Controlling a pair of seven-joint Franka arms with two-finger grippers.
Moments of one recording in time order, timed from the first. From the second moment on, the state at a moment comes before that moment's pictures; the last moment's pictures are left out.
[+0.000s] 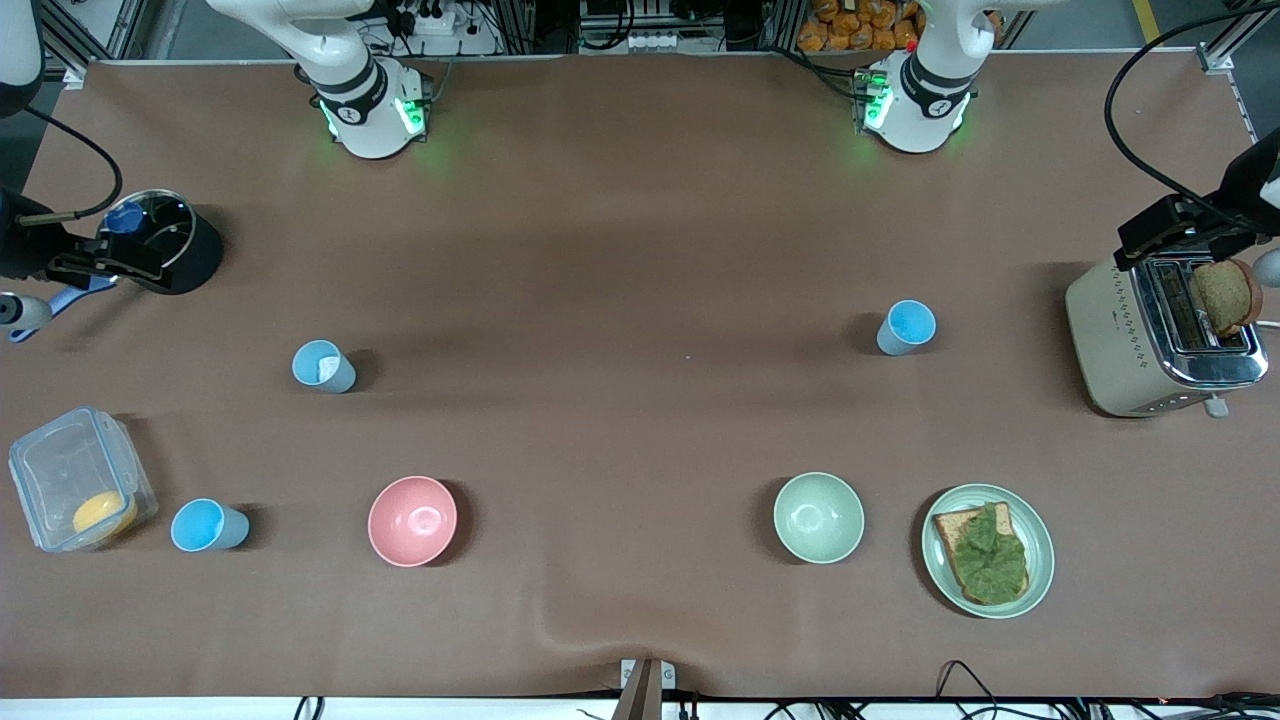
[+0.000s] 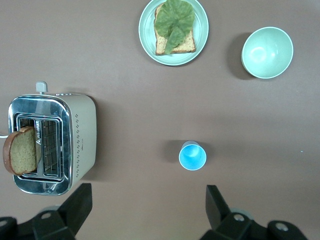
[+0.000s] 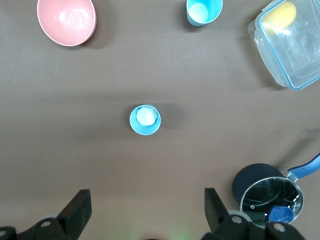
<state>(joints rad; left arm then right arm) -0.05 0.02 0.01 -1.49 0.03 1.51 -0.12 0.01 0.06 -0.09 -1.58 0.01 1.51 -0.07</state>
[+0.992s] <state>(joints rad) -0.05 0.02 0.02 -1.49 0.00 1.51 -0.12 0.01 0.07 -0.09 -1.58 0.01 1.49 -0.07</state>
